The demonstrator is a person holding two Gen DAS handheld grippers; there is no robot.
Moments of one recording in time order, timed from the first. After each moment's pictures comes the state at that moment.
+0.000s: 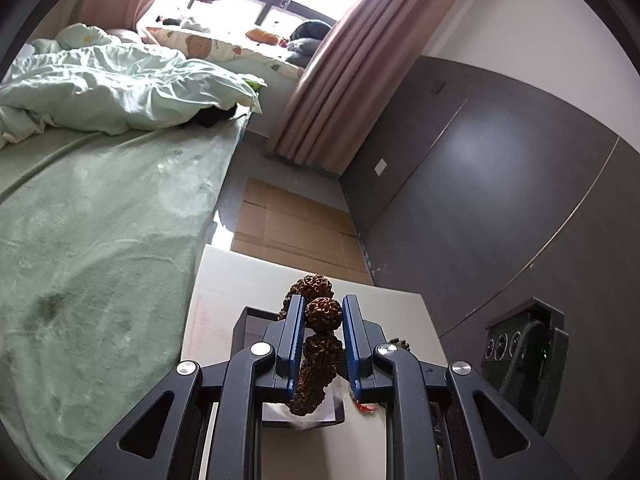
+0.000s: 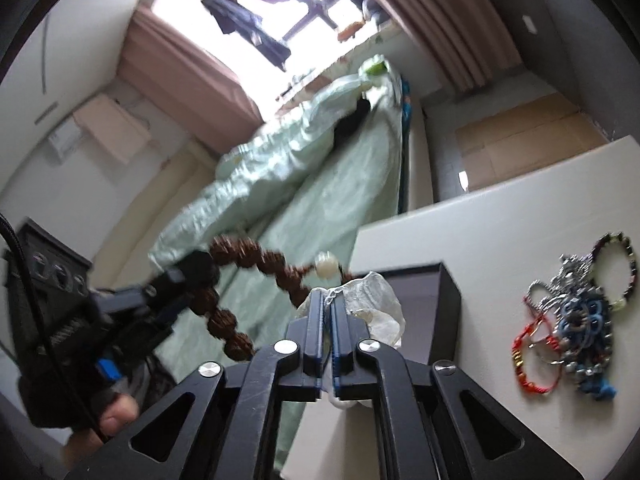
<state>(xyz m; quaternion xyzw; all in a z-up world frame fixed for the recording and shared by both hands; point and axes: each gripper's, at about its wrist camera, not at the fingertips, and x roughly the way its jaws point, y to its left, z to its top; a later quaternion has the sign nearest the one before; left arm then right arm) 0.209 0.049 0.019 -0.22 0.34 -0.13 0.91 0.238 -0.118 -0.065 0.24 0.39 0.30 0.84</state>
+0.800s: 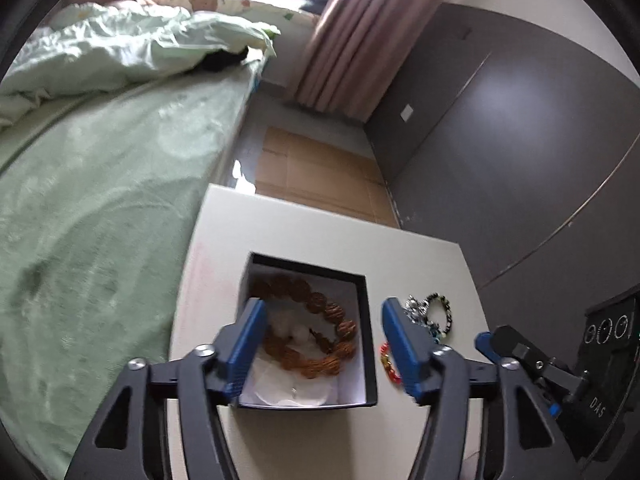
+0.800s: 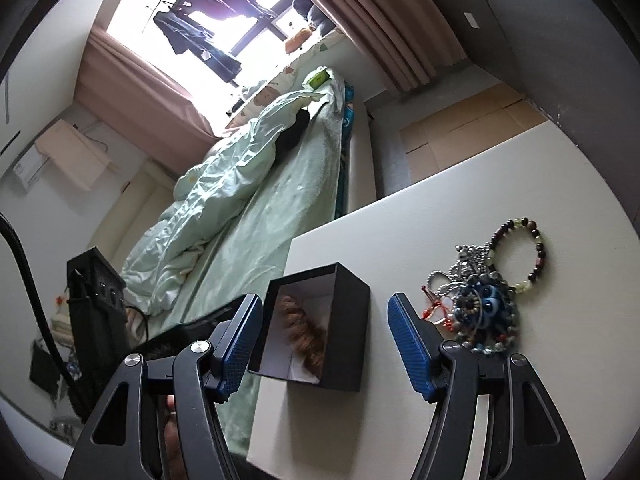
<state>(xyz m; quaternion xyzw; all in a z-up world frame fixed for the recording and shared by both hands) 0.233 0.029 -0.025 -0.18 0.42 -0.10 0.88 0.208 -0.197 -0.055 0.27 0.38 0.22 0.86</state>
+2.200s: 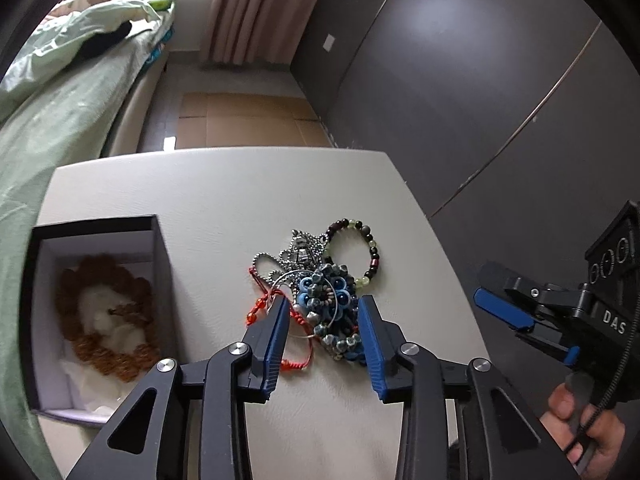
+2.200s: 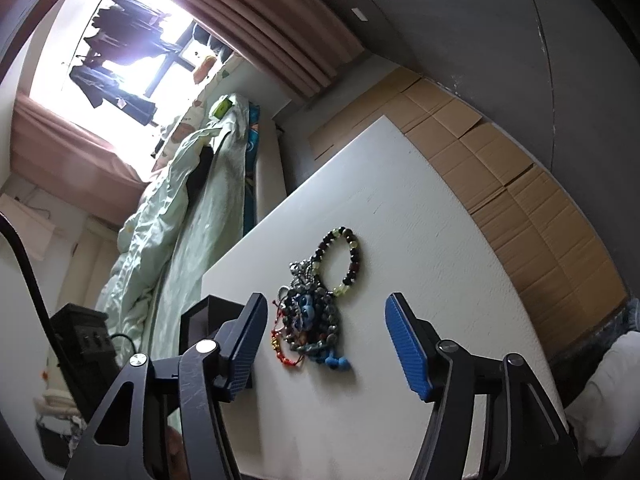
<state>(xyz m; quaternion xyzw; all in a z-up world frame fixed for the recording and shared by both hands) 0.260 -0.117 -0.069 -0.10 0.49 -0.22 0.84 0.200 -0.318 -0.083 0.34 0.42 0.08 0.84</state>
